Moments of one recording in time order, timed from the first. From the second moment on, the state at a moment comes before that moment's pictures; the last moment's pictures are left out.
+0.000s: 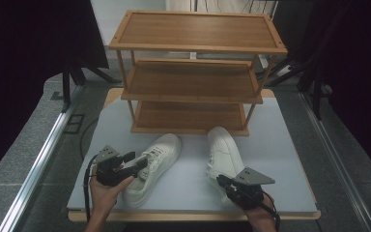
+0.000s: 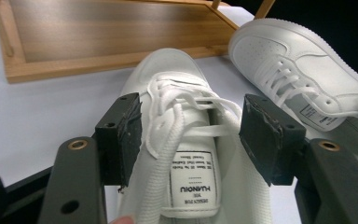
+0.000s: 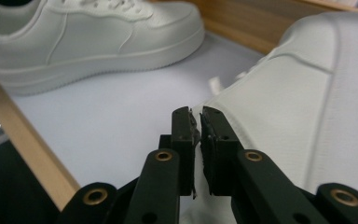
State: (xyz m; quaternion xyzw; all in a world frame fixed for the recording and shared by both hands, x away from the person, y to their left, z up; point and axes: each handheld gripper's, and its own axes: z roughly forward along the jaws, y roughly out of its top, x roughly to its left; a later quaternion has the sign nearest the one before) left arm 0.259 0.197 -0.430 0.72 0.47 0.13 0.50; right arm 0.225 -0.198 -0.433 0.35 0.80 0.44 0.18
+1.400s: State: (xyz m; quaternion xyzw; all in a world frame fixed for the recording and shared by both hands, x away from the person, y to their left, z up) left arm 0.260 0.199 -0.433 0.70 0.48 0.10 0.51; right arm 0.258 -0.344 -0.448 0.52 0.66 0.53 0.12
